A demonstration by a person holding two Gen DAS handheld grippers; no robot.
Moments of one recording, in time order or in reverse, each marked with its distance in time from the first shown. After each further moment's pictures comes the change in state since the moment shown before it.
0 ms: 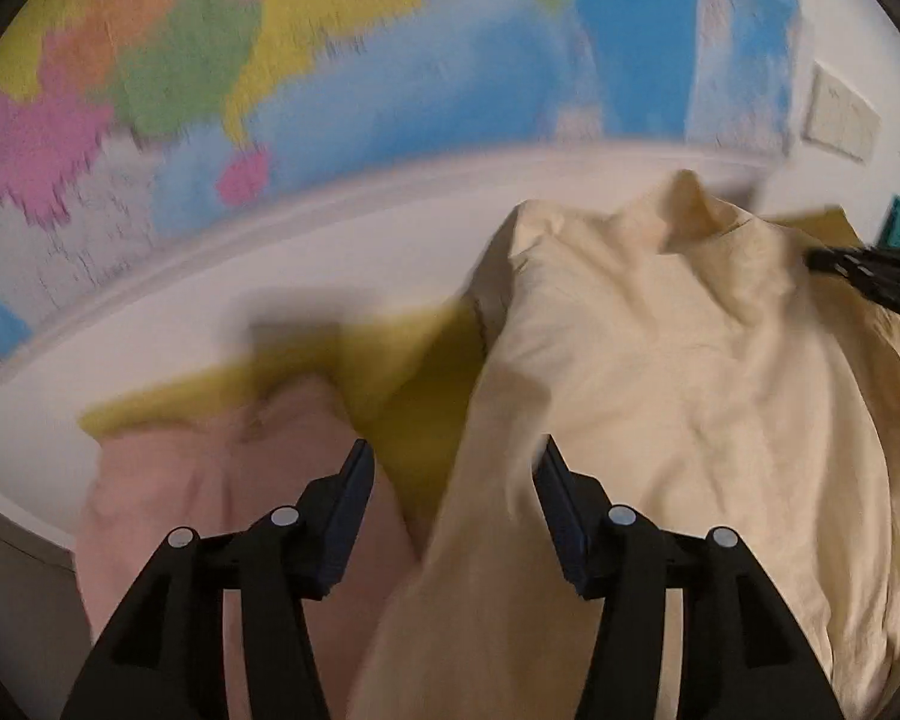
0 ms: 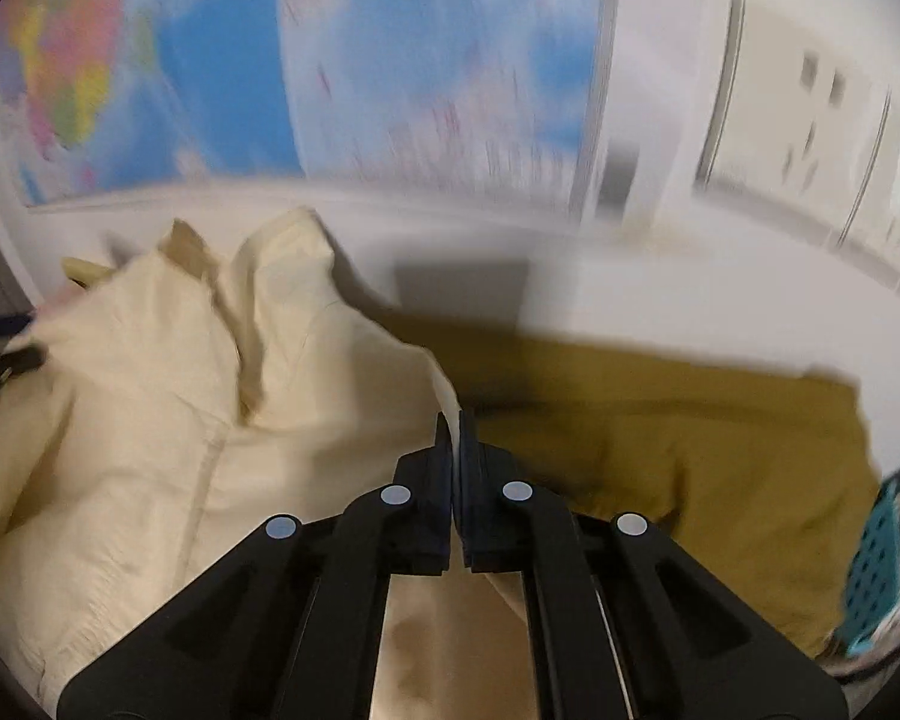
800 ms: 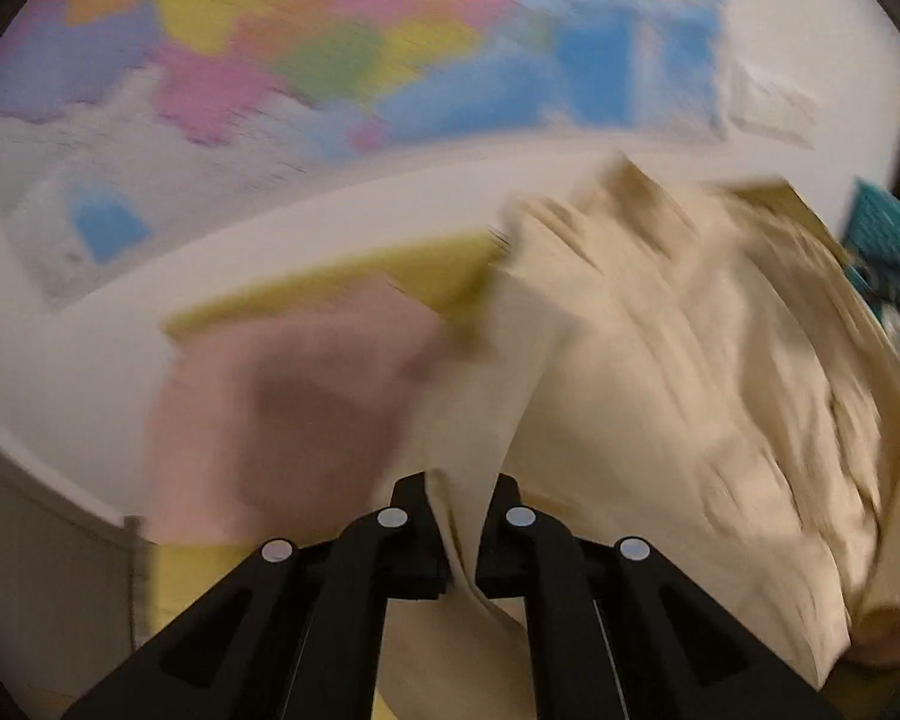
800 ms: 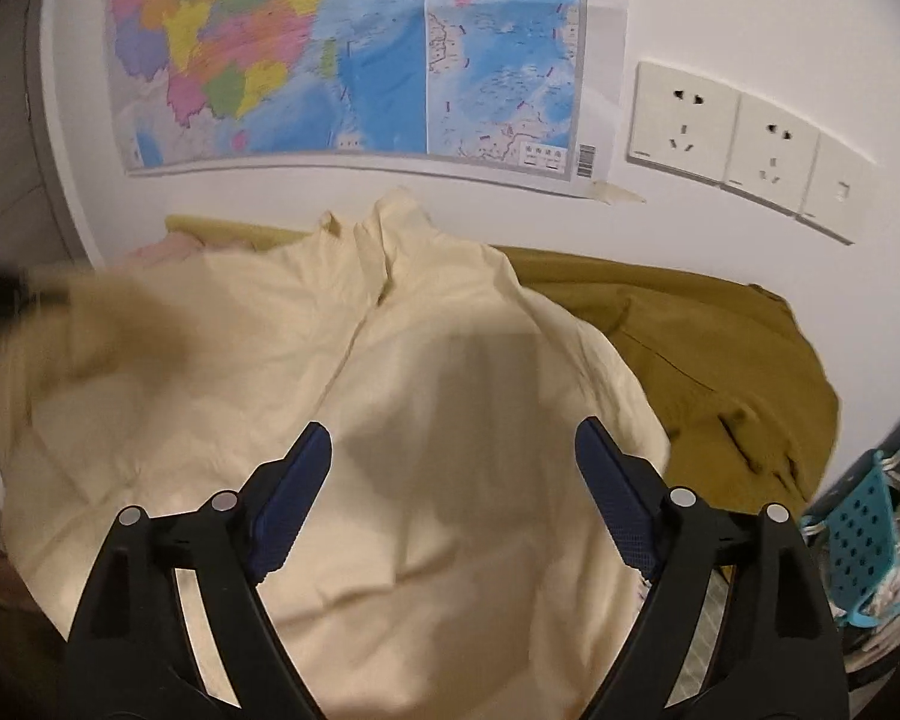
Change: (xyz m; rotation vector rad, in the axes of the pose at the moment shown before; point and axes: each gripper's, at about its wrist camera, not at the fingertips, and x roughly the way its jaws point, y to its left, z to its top) left arm -0.115 0.027 -0.076 -0.051 -0.055 0.062; right arm -0.161 -0.004 -0.123 -0.089 -0.116 0.097
